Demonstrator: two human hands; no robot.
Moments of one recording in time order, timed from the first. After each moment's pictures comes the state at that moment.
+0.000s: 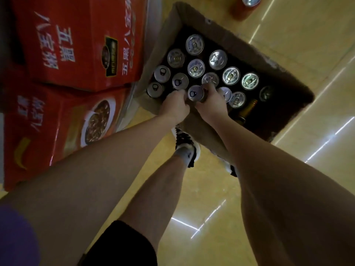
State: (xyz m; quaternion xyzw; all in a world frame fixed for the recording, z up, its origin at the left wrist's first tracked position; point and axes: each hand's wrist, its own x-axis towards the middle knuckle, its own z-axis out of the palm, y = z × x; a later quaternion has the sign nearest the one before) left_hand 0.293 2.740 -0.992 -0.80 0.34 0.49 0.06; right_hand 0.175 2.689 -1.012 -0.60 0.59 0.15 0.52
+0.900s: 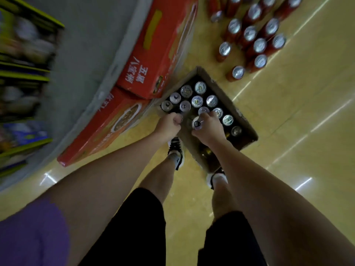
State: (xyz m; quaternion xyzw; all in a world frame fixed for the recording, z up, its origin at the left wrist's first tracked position) left_hand 0.304 2.754 -0.814 -0.82 0.16 0.54 -0.12; right_hand 0.172 2.650 -0.823 -0.75 0.44 0.23 0.43
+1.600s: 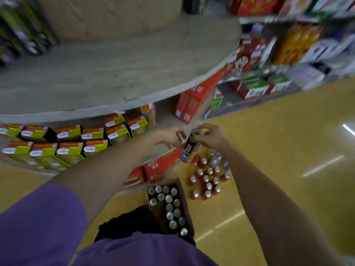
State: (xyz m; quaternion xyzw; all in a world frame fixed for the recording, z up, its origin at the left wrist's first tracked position) left_hand 0.329 2.686 -0.276 -0.81 0.27 0.43 -0.29; right_hand 0.218 2.525 -0.250 -0.86 0.23 0.05 0.46
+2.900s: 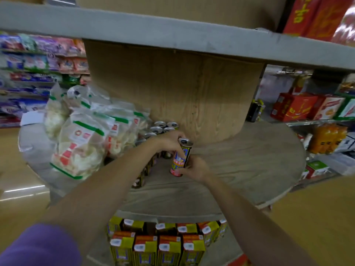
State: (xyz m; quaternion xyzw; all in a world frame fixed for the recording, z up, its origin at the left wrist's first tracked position) left_hand 0.584 3.064 -0.035 -0.86 0.30 0.18 -0.36; right_hand 0.502 2.927 -0.117 -0.92 0.05 -0.03 0.39
